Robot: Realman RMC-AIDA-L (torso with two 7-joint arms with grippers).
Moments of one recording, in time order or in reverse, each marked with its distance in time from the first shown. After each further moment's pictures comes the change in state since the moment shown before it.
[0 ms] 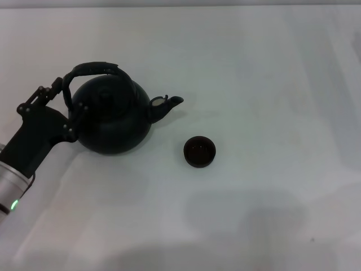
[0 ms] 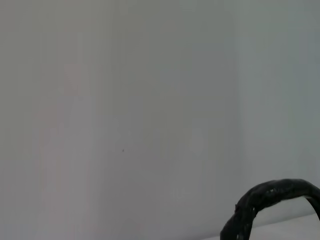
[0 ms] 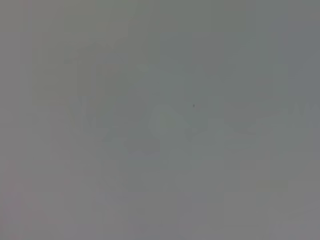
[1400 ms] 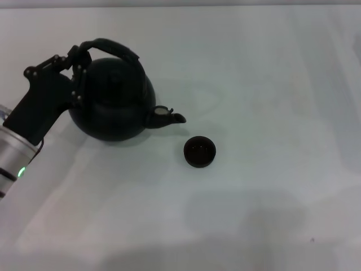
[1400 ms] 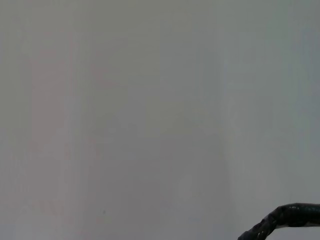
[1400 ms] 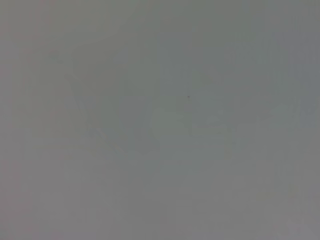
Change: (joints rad) left arm -0.097 0.012 -0.012 0.011 -0.008 0.048 0.004; right arm -0.007 0.002 0.000 0.008 0.000 -0.005 0.002
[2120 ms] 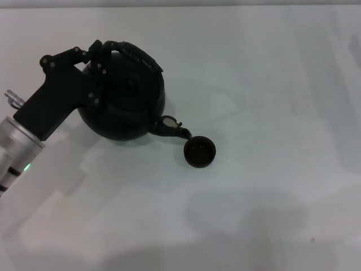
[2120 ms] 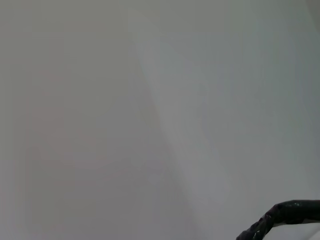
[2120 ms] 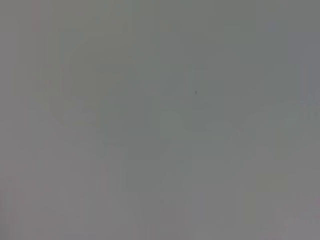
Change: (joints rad) left arm -0.055 0.004 0.003 -0.052 0.096 0.079 0.200; right arm 0.005 0.003 -0.007 0.006 -0.002 0.001 0.002
